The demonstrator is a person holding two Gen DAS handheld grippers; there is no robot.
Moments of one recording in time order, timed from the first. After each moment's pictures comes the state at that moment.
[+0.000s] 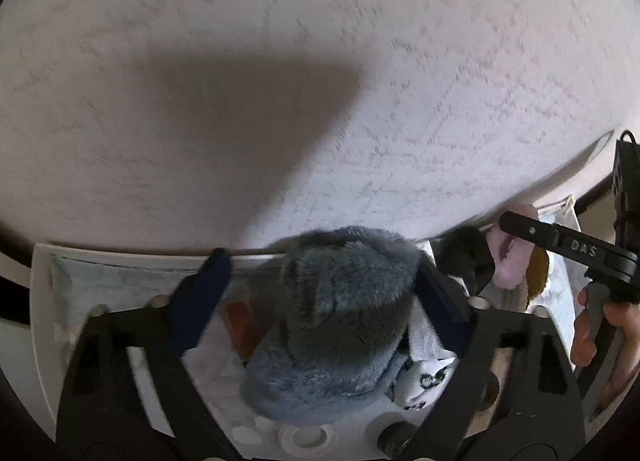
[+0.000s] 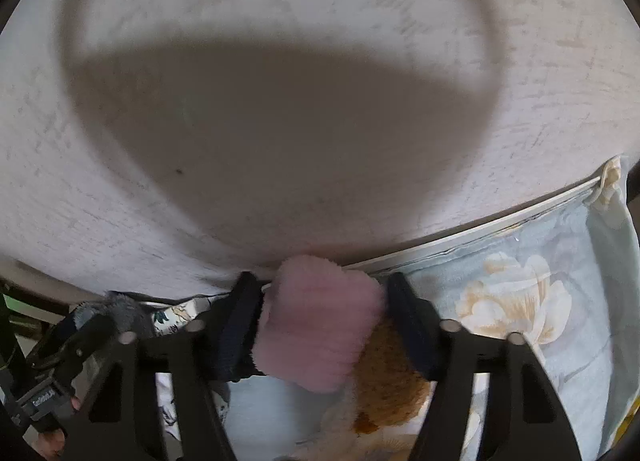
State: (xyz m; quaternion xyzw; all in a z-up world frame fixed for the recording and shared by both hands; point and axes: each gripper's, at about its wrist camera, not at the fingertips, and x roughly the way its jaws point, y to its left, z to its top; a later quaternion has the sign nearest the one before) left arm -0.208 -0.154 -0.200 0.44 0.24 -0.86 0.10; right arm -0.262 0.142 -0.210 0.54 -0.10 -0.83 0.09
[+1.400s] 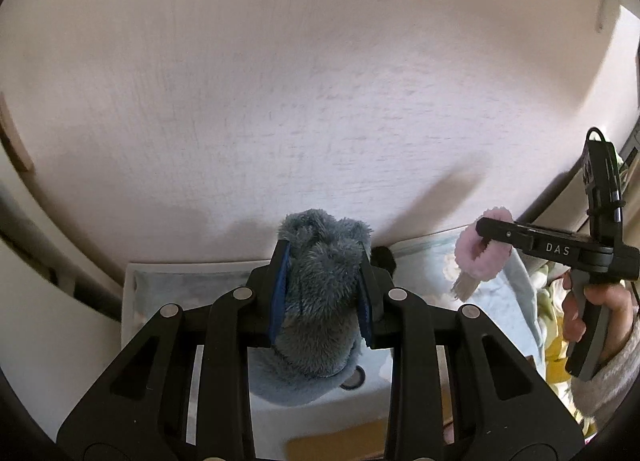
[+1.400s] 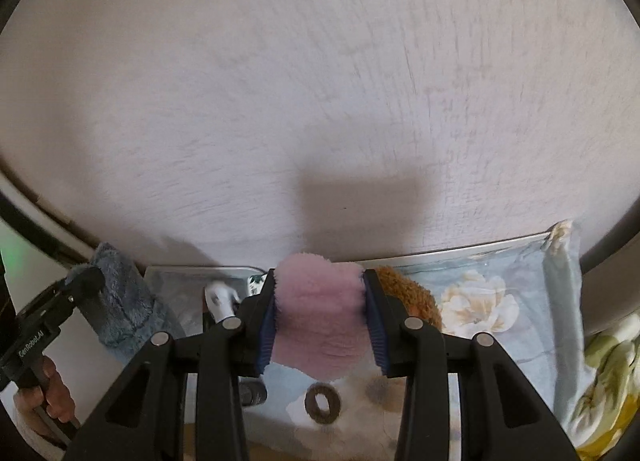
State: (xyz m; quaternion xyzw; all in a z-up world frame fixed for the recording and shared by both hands) left arm -0.112 -0.122 -0.039 0.36 0.20 -0.90 0.12; right arm -0.158 0.200 -0.086 0.48 -0.07 -0.85 0.20
